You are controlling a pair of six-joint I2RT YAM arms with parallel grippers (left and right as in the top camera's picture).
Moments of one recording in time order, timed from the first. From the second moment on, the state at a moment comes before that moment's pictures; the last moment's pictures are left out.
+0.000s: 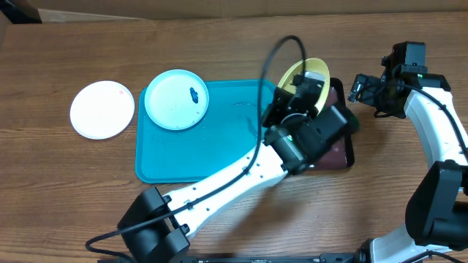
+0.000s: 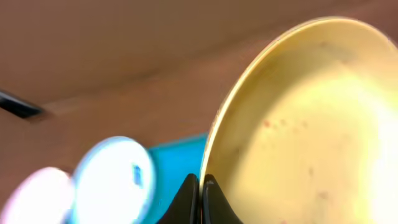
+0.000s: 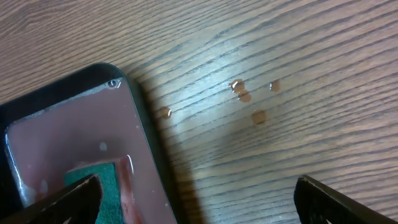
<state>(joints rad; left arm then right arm) -0.98 1.84 1.59 -0.65 -0.98 -0.40 -0.13 1.77 1.34 -0.75 -0.05 0.23</state>
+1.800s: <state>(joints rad) 0.50 1.86 1.45 -0.80 0.01 -0.49 -0.13 1.77 1.34 -0.75 -0.05 0.23</state>
